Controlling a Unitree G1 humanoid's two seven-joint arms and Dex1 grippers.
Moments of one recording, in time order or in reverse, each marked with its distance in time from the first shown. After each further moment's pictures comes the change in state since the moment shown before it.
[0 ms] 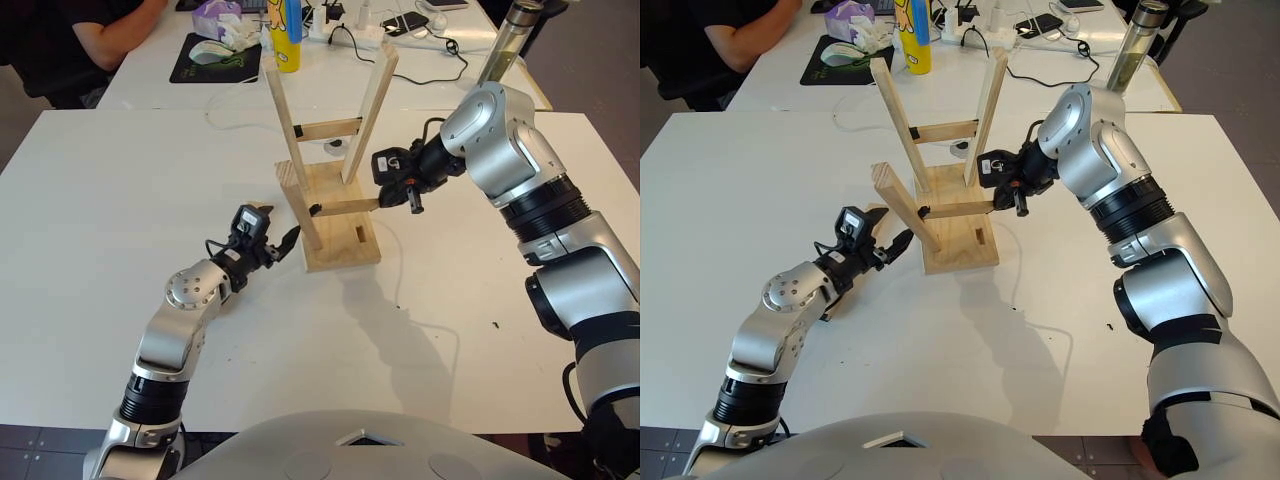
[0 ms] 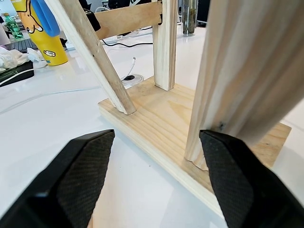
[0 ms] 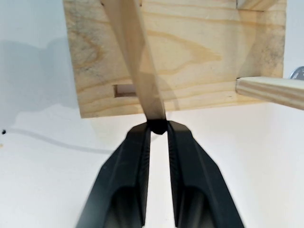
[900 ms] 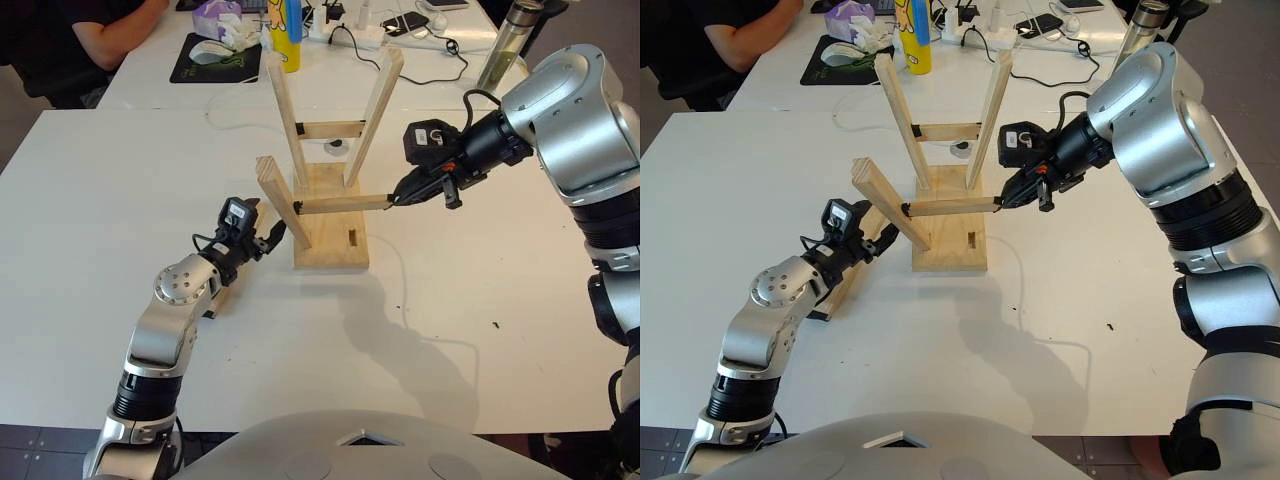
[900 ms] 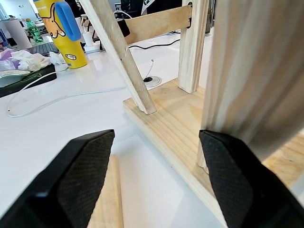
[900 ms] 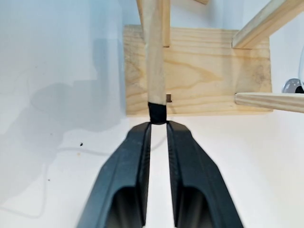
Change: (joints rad) left arm -0.012 0.016 0.036 0.015 0.016 0.004 -0.002; right arm -0.001 -0.245 -0.047 -0.369 0.349 0.379 0.093
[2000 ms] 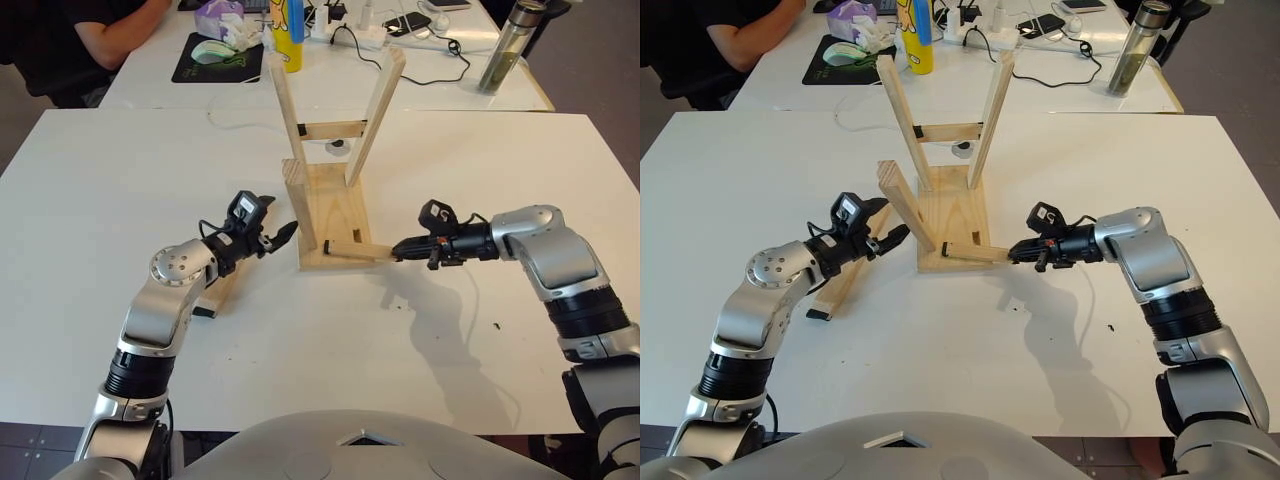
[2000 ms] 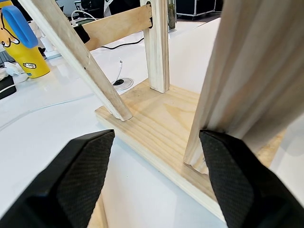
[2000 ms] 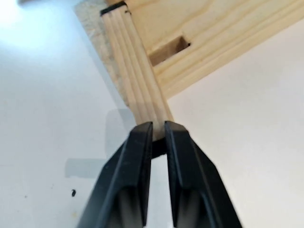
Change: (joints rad) left arm -0.104 0.073 -0.015 0.076 -0.021 0.000 -0.185; right arm 0.621 0.091 -0.310 0.056 0.191 -0.093 -0.453
